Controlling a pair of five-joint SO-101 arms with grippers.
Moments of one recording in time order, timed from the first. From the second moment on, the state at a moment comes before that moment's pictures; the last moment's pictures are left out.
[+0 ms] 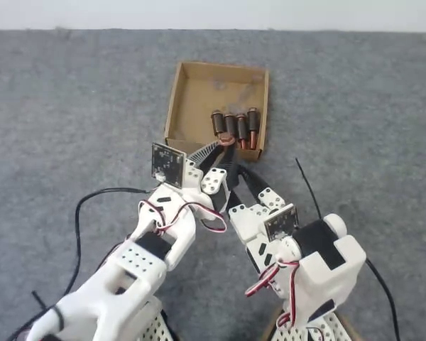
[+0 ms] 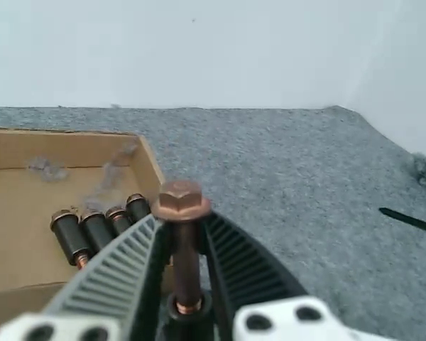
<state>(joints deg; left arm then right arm) 25.1 -40.1 83.2 -17.6 20.4 -32.2 13.2 92.7 -98.7 2.1</state>
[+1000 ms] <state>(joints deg) 26.0 -36.8 82.9 -14.5 15.9 -30.2 13.2 92.7 -98.7 2.1</state>
